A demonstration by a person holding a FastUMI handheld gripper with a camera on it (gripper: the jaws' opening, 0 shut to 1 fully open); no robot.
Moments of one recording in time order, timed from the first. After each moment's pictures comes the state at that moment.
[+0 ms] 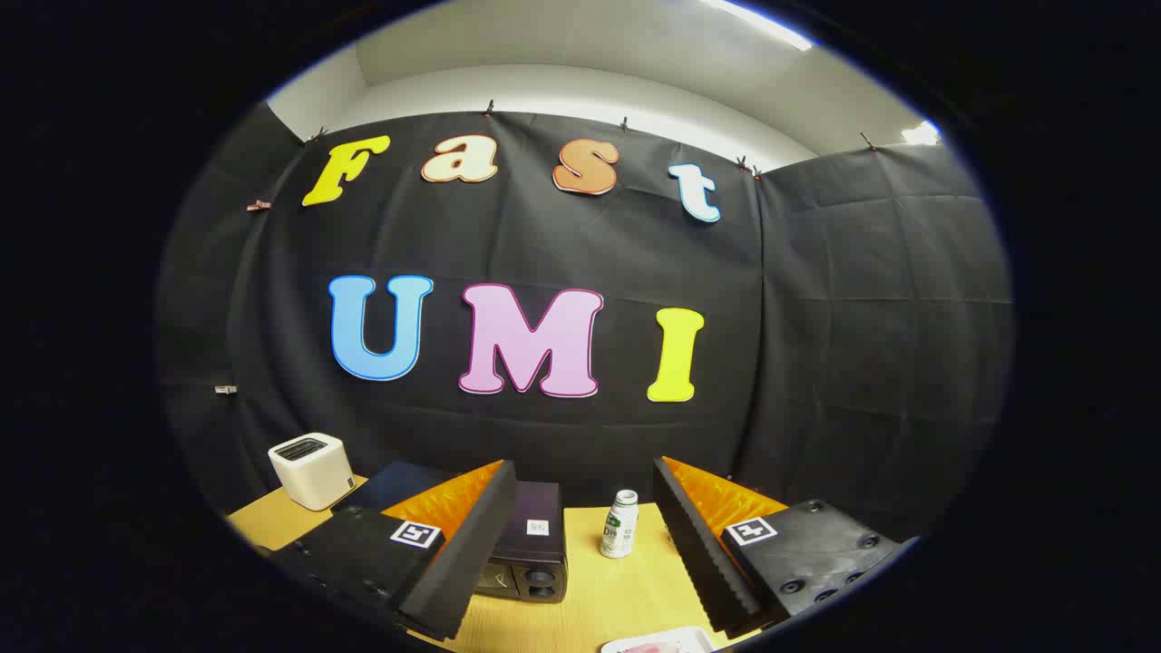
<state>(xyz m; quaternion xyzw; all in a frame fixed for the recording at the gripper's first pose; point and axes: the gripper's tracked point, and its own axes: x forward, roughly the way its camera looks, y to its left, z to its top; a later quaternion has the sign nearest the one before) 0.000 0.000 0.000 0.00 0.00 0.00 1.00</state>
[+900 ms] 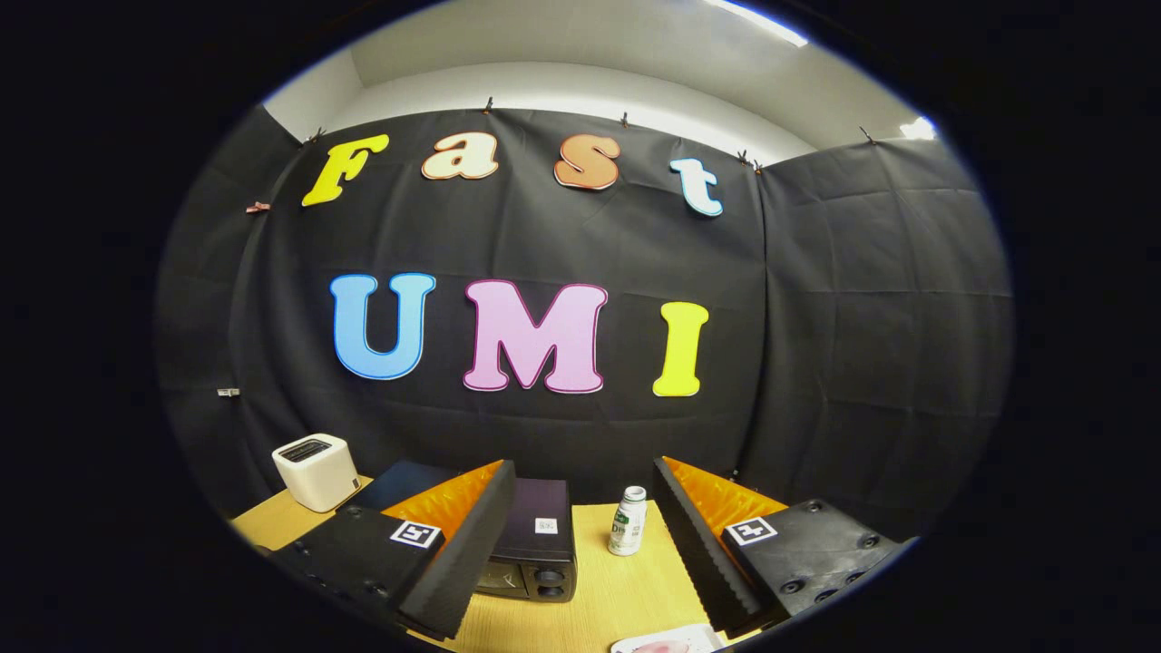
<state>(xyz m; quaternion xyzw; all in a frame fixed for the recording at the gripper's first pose) 0.005 0.012 -0.005 0.01 0.01 0.00 1.00</state>
